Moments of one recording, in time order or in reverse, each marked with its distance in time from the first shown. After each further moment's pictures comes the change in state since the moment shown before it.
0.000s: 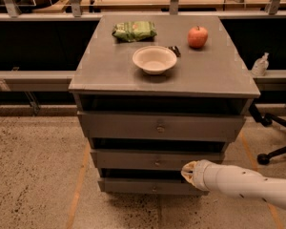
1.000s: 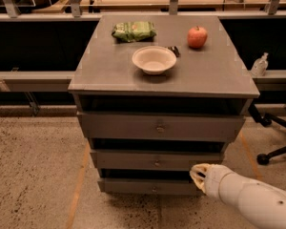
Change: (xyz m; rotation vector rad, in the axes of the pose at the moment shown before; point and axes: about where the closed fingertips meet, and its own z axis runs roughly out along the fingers) arm -0.037 -0.002 -0.107 0.144 -0.034 0.015
